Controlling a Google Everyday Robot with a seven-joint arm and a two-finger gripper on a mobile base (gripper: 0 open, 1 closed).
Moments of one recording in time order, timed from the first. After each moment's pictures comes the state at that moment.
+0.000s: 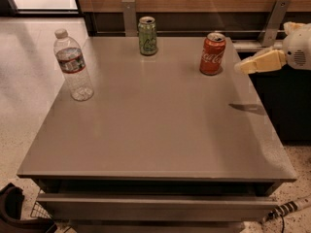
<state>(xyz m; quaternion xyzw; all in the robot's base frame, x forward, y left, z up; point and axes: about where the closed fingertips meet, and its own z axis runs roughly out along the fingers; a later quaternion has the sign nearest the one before) 0.619 -0.276 0.945 -0.33 0.78 0.05 0.52</state>
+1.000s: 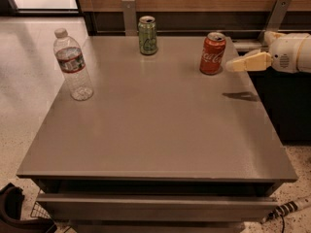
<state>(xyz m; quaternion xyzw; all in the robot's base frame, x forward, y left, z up) 0.668 -0.266 0.913 -0.32 0.75 0.16 0.56</state>
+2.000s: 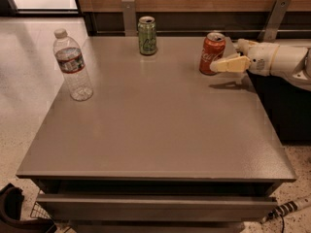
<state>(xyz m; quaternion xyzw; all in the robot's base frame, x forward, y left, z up) 0.716 -0.233 0.875 -0.31 0.71 0.27 0.57</state>
